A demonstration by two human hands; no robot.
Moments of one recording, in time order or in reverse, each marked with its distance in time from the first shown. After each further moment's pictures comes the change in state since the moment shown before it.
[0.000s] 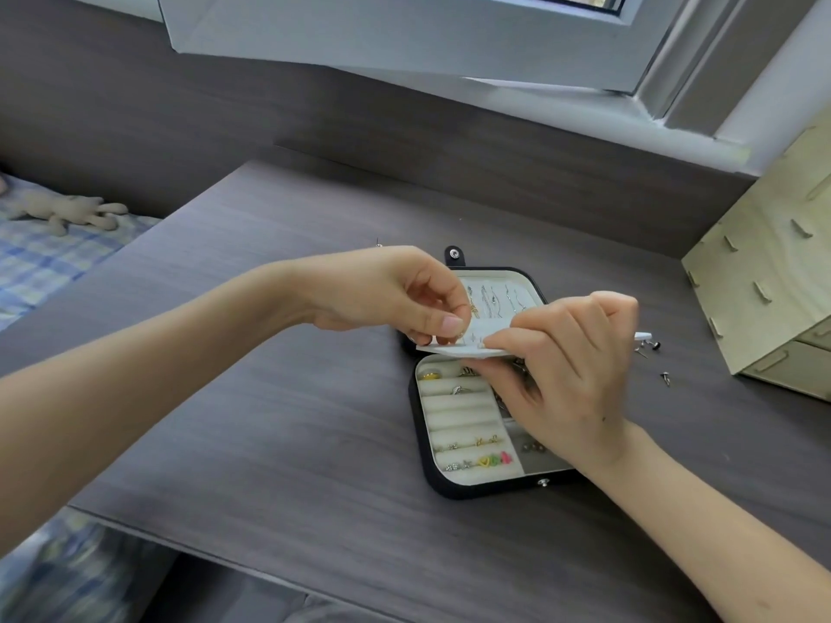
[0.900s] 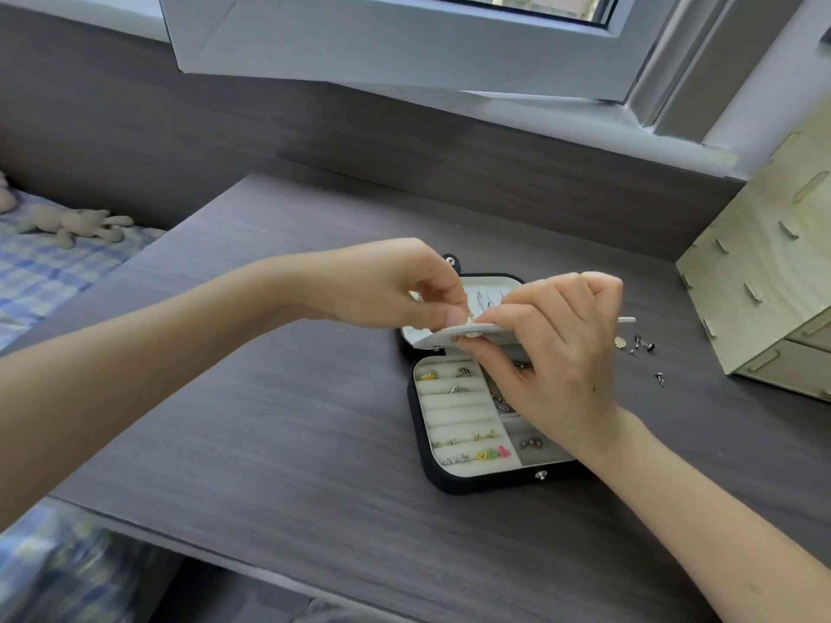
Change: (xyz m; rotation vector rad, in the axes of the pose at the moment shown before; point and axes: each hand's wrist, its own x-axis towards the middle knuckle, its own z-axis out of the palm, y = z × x) left_hand -0.006 0.019 -0.001 0.432 0.145 0.008; right_hand 0.012 0.003 0.004 0.039 -0.016 0.076
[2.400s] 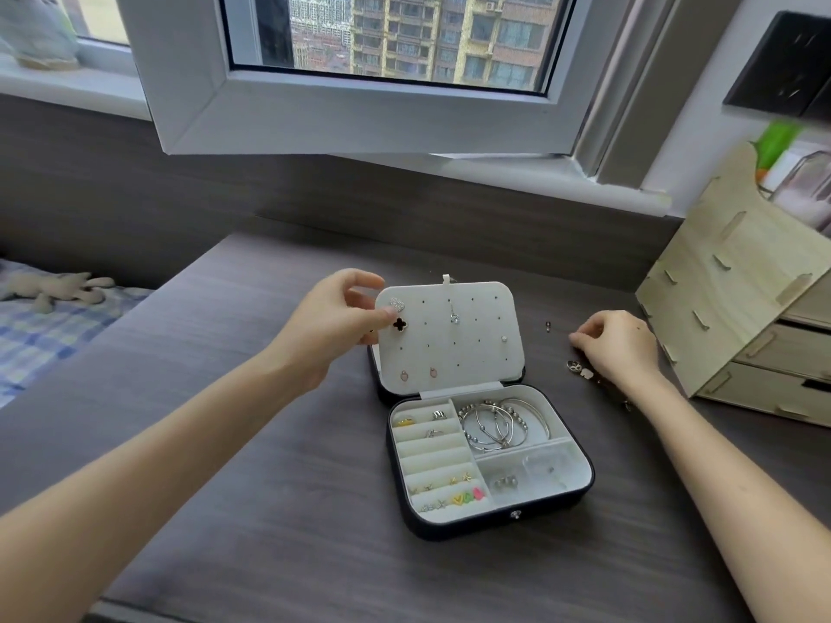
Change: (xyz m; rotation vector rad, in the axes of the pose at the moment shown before) left_hand 0.011 -0.021 0.017 -0.678 0.636 -0.314; right_hand -0.044 0.148 -0.008 -0.305 -0.628 1.129
